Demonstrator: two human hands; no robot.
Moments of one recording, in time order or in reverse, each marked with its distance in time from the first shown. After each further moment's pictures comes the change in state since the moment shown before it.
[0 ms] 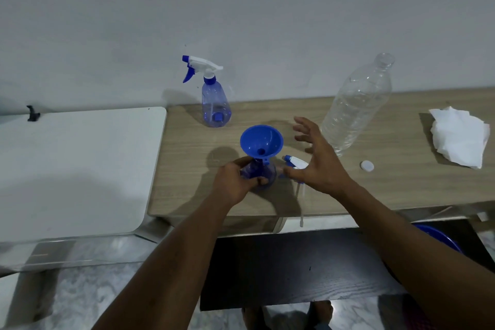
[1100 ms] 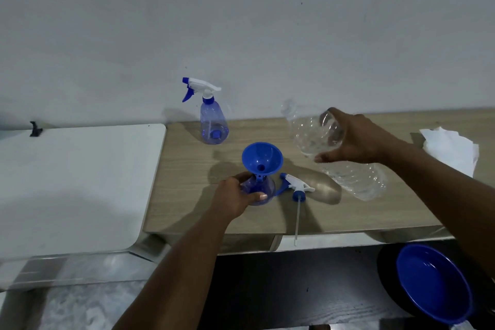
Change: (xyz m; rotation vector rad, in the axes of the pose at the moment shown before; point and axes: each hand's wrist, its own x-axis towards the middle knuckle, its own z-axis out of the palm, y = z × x) left_hand 0.006 0.007 0.004 0.023 -0.004 0.025; right_hand 0.056 -0.036 -0.120 -0.572 -0.263 0.046
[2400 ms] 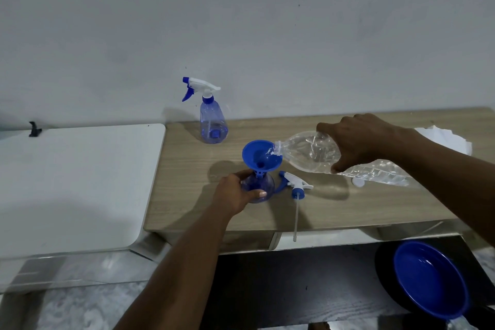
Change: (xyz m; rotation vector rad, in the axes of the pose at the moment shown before) left_hand 0.005 -0.003 0.002 0.052 -0.002 -0.019; right_hand -0.005 -0.032 -0.017 -0.743 -0.263 -0.041
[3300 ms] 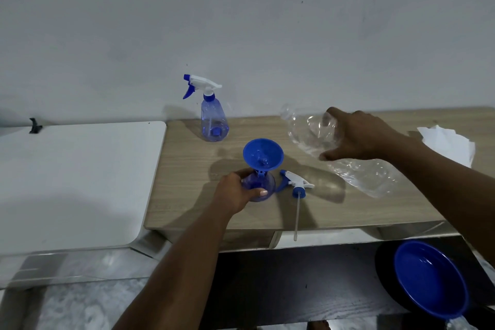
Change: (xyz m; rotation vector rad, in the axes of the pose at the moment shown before) left_hand -0.002 0.002 -0.001 -0.023 -0.002 0.023; right_hand 0.009 0.011 0.026 0.451 0.200 0.113
